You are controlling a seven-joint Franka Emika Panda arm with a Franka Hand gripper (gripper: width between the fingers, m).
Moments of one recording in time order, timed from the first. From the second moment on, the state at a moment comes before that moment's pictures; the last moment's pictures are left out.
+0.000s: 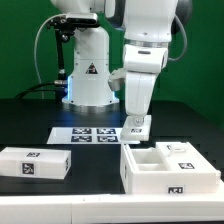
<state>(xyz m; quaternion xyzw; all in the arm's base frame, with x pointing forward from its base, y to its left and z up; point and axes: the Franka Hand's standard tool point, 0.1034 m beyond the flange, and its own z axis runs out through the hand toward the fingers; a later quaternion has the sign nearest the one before) 0.425 0.069 0.058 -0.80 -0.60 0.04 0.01</state>
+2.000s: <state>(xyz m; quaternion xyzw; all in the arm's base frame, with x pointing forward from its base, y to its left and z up) 0.461 0.057 0.059 -0.71 -0.70 -0.01 -0.02</state>
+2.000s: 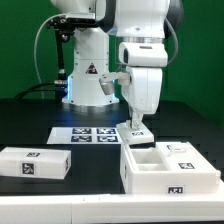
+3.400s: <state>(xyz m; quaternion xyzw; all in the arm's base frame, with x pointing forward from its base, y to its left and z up) 0.469 0.057 0.058 -0.71 -0.70 0.00 -0.02</state>
